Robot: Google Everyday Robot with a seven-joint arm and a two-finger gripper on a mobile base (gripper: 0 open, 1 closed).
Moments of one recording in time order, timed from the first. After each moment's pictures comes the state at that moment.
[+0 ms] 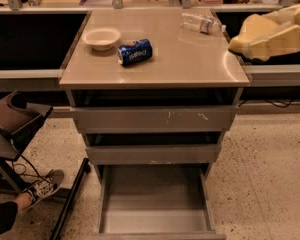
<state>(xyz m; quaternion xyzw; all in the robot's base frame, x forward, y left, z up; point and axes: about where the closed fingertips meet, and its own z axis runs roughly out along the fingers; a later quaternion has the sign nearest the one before) 0.553 -0.228 1.013 -0.44 0.73 0.22 0.48</state>
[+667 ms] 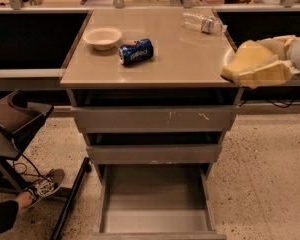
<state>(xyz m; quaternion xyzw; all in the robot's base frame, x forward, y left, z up) 0.535 -0.226 0.961 -0.42 0.75 0.16 0.49</state>
